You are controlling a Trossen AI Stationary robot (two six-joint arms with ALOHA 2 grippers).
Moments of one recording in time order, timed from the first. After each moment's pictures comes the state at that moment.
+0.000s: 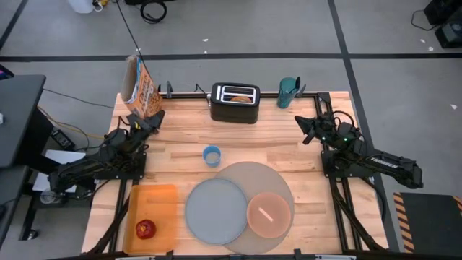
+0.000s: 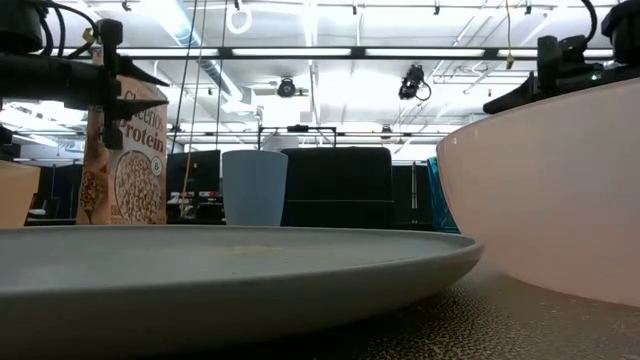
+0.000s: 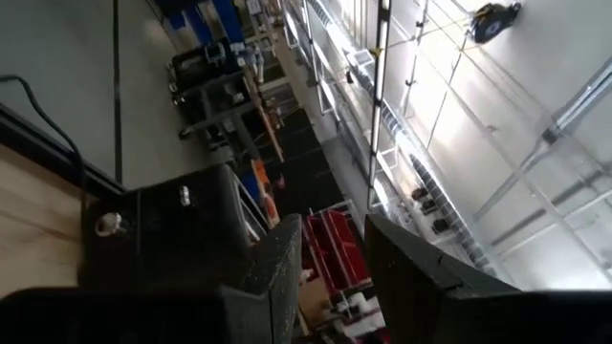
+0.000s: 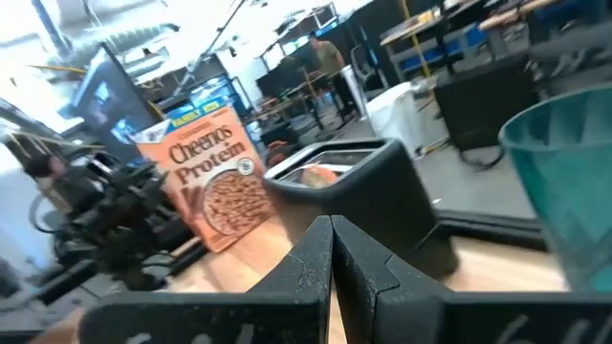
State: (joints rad) left arm 0.39 0.02 0.01 0.23 -0.48 -1.16; right arm -0.43 0.05 0.04 0.10 0.19 0.48
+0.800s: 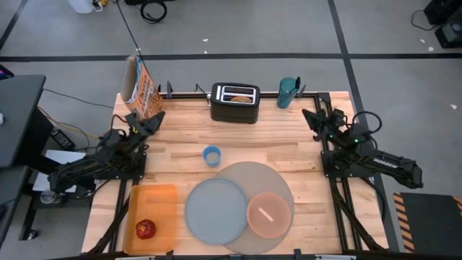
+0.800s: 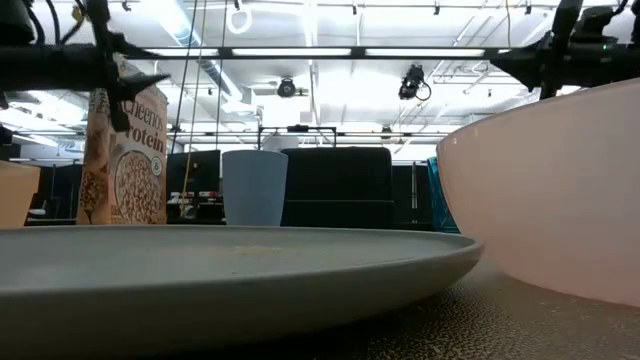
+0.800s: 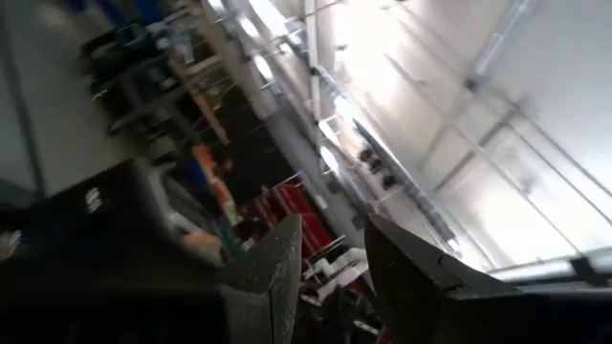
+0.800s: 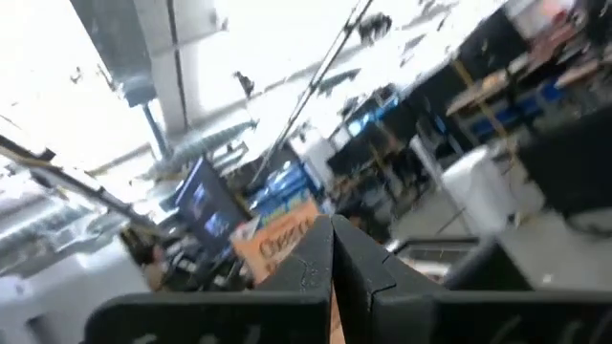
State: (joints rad) left arm 0.39 0.02 0.01 0.40 -0.31 -1.00; right arm -0.43 0.05 0.04 0.41 0.16 0.53
